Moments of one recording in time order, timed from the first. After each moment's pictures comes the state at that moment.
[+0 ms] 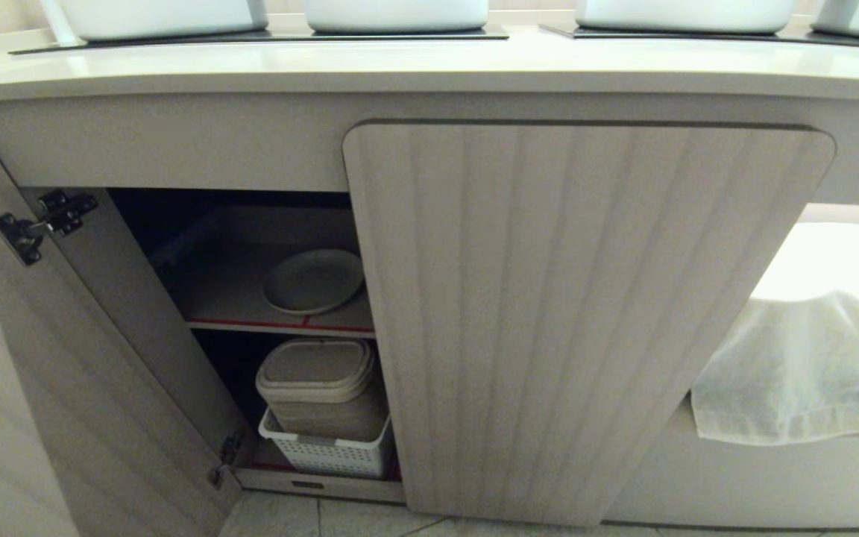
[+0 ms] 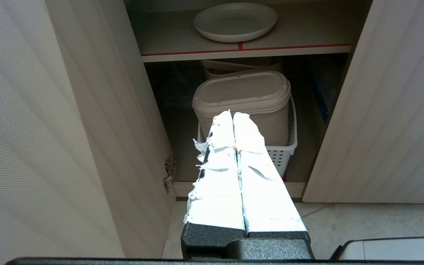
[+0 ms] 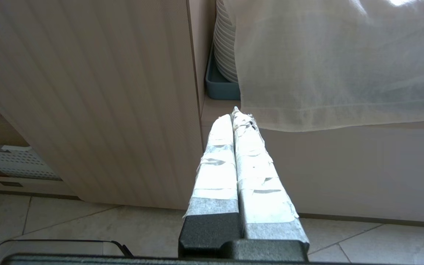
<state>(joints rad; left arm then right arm) 0.00 0.00 0.00 0.00 -0.03 0.07 0.00 0.00 0.00 0.00 0.00 0.03</state>
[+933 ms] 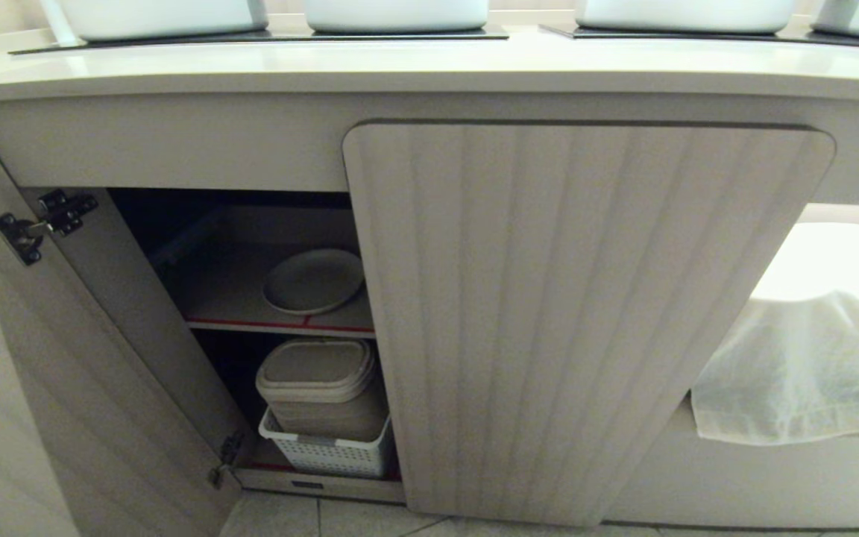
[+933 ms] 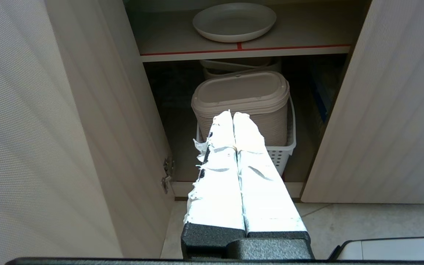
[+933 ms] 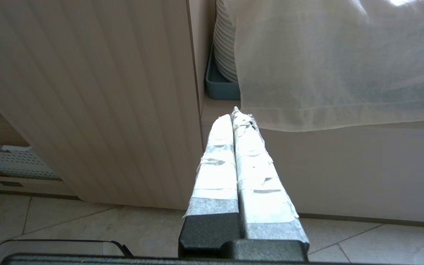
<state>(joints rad) 0.00 0.00 0.00 0.00 -0.03 0.07 0.00 0.00 0.00 0.00 0.00 0.03</state>
